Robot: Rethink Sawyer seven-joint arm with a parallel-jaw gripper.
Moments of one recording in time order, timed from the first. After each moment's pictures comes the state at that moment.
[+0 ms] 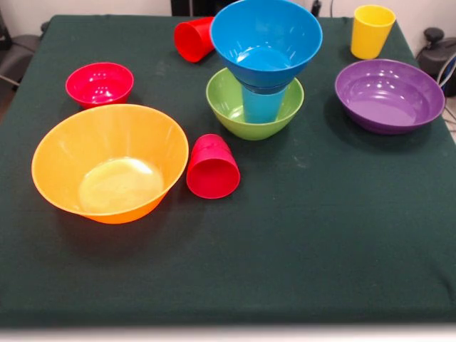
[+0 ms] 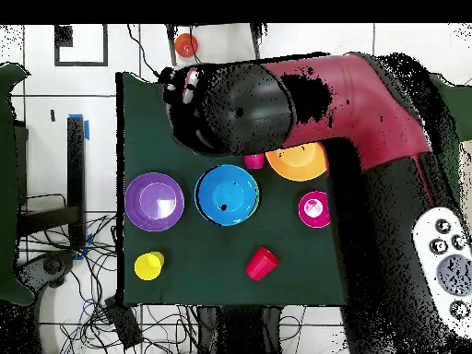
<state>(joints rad) -0.72 -1.00 0.89 1.48 -0.29 0.95 2.18</state>
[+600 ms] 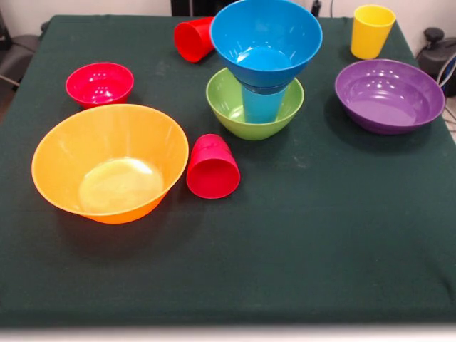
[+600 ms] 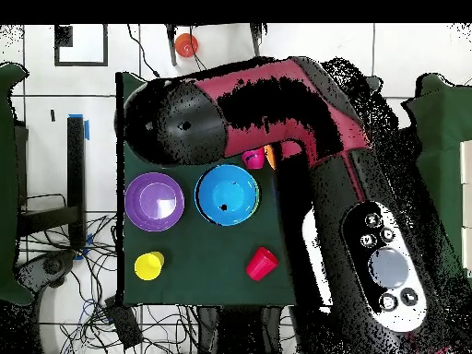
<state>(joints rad) -0.59 -1.00 0.79 1.48 -0.41 0.91 2.18</state>
